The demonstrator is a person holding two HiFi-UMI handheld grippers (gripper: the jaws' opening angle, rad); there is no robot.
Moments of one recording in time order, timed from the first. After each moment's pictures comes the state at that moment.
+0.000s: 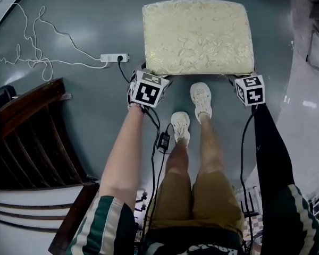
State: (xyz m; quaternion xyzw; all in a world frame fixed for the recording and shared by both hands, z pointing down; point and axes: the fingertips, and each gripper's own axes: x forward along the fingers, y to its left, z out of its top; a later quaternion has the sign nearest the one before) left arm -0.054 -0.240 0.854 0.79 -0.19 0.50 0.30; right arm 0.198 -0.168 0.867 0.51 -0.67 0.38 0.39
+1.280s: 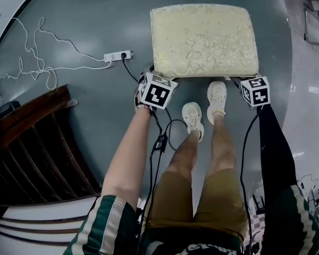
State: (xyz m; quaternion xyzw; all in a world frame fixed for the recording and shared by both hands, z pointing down) left arm -0.051 -0.248 0.853 0.81 -0.20 0.48 0.26; right arm 0.203 -0.175 0.867 0.52 -0.67 0.35 0.39
